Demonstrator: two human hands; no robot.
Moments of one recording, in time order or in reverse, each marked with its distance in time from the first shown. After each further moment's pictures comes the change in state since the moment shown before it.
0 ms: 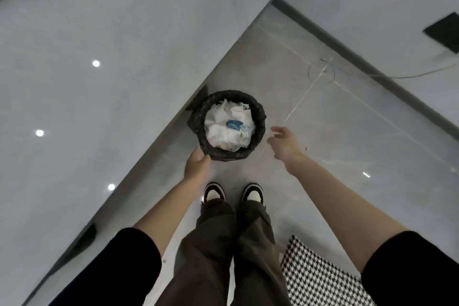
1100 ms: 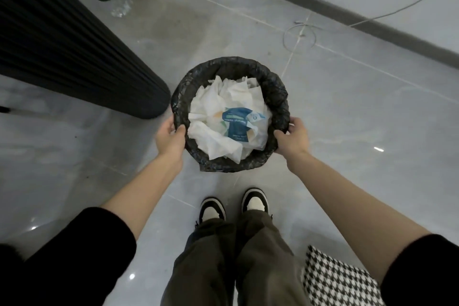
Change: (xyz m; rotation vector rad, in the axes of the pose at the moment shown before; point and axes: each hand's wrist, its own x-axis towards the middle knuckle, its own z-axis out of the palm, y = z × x) left_hand 0.166 -0.029 0.091 -0.164 0.137 0.294; right_hand 0.127 0.129 -0.019 0.355 0.280 -0.100
